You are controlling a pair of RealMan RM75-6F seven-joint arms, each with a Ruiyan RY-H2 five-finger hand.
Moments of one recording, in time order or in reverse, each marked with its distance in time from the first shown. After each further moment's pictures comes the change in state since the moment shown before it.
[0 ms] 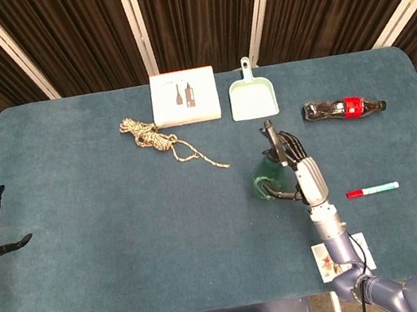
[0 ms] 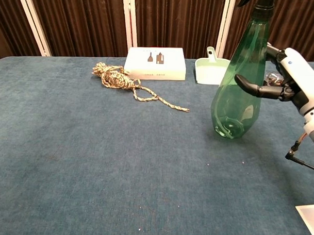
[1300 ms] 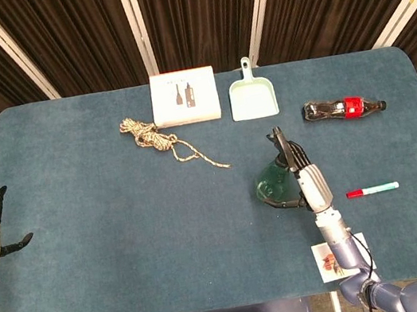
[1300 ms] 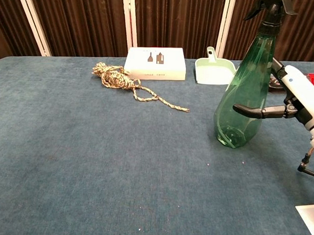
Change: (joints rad) left arm 0.003 -0.004 0.006 -0.013 0.005 0.015 0.021; right arm -0.035 -0.031 -0.058 0.115 -0.024 -0.002 0.013
